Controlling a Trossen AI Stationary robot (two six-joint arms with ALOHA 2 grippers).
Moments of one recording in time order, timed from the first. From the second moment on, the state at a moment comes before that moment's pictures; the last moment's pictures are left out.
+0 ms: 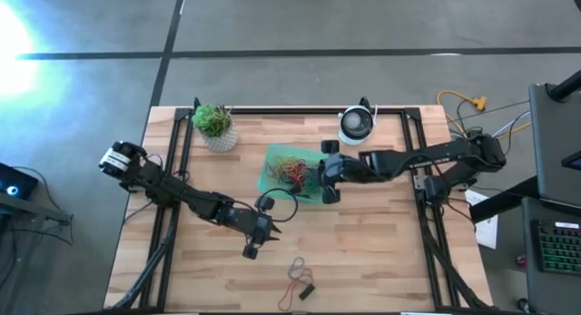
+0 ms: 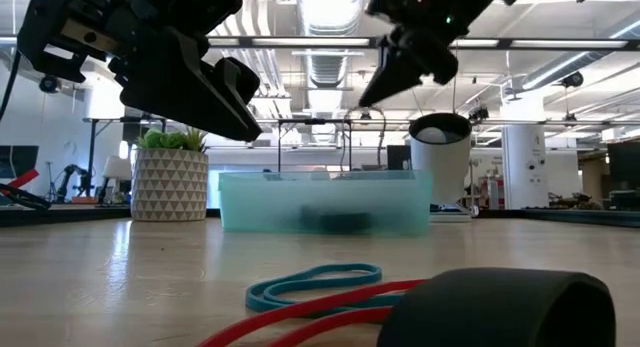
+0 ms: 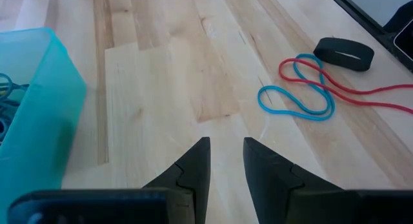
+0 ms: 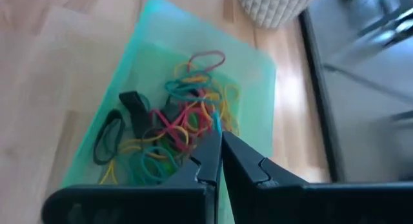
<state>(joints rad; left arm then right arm) -0.37 1.54 0.73 0.21 -0.11 -0.02 0.03 1.50 1.05 -0.31 0.33 -0.28</state>
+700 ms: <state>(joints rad) -0.37 1.54 0.73 0.20 -0.11 -0.02 -0.05 1.55 1.01 -0.31 0.17 -0.14</state>
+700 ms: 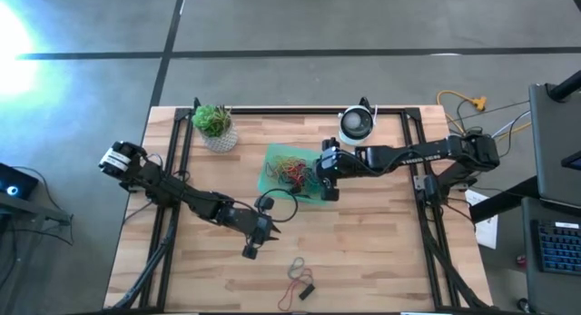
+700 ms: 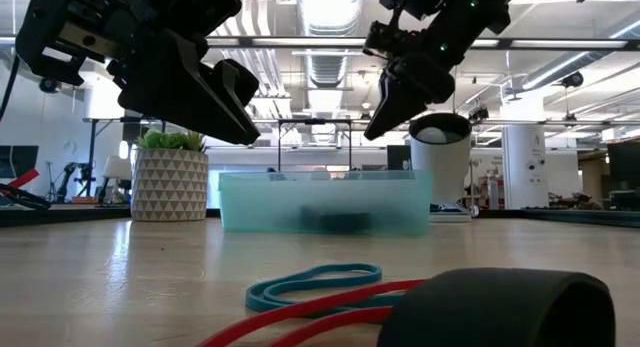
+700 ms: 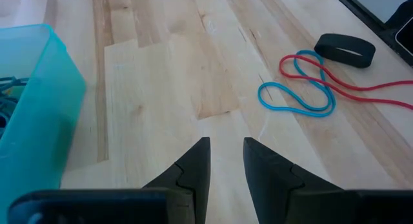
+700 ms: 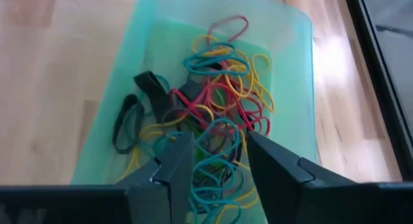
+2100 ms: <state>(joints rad) -0.37 1.54 0.73 0.21 -0.11 -0.02 0.46 1.96 1.01 0.16 -0.16 0.14</state>
